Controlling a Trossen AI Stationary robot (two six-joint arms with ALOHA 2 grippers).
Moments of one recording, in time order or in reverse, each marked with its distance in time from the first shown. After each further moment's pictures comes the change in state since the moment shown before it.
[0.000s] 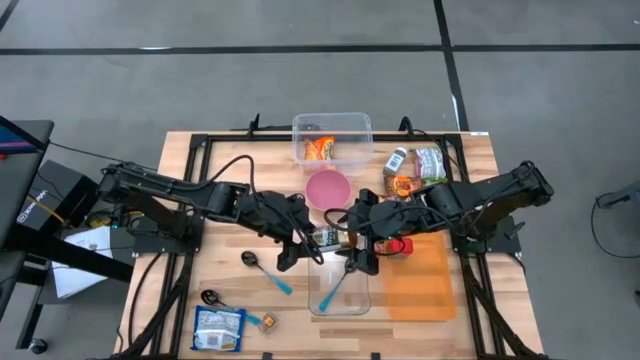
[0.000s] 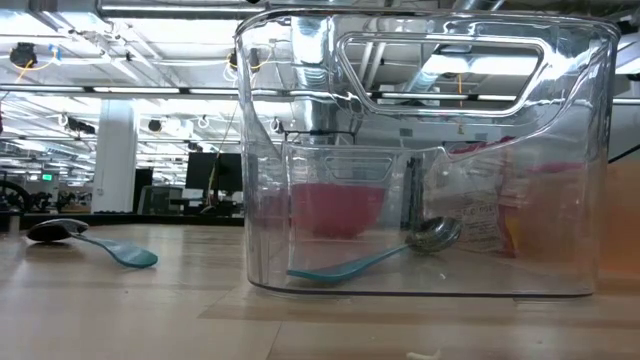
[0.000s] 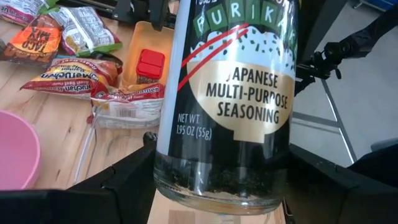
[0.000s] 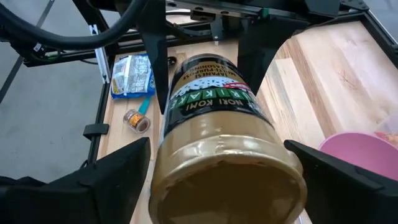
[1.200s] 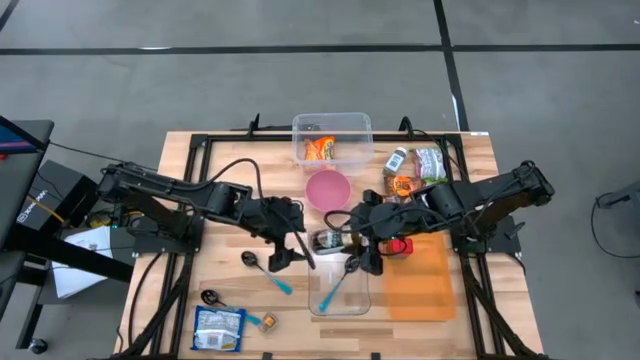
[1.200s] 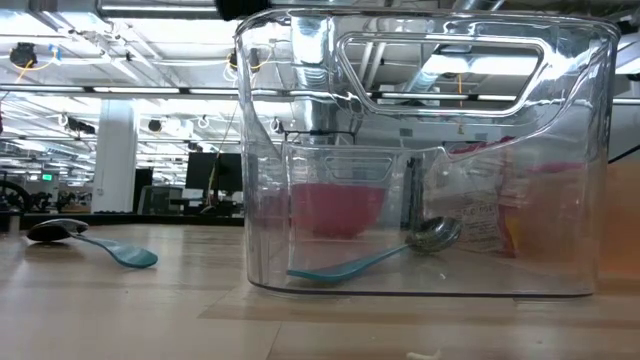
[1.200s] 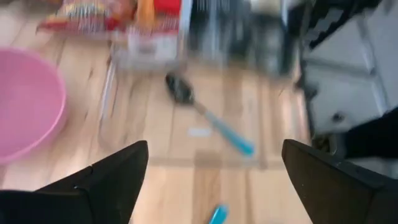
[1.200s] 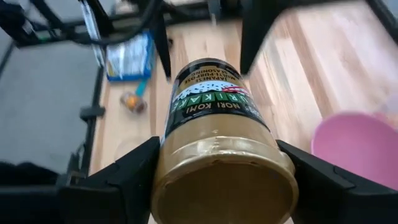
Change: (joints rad) left arm 0.000 -0.002 -0.001 -0.246 0.000 0.055; right arm 0.001 -0.007 -0.002 -0.100 -0.019 0.025
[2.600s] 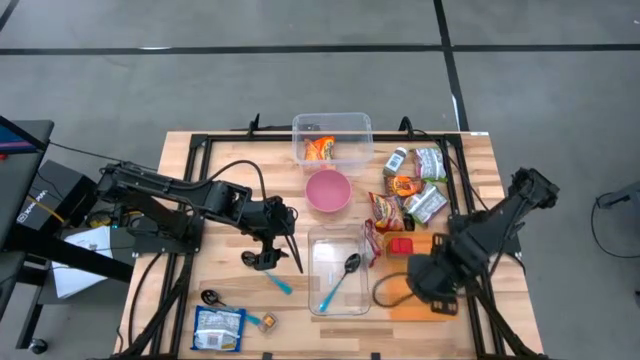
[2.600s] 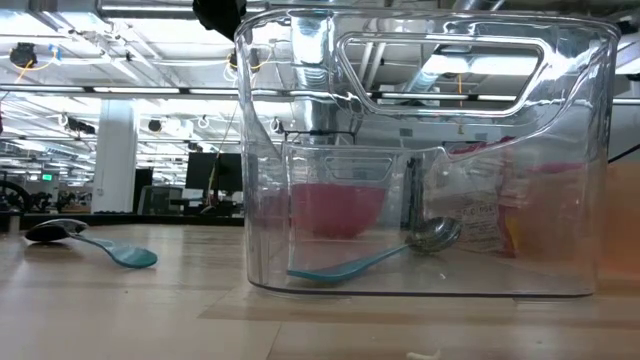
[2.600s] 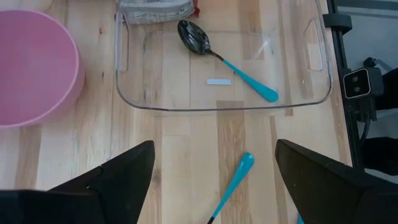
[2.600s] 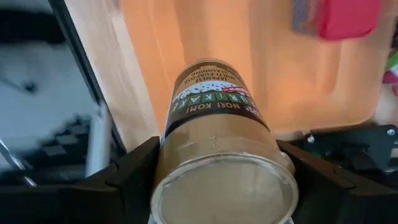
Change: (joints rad) left arm 0.001 -0.011 0.000 -0.180 0.000 0.113; right arm 0.353 -0.003 -0.140 -0.693 -0.362 0.453
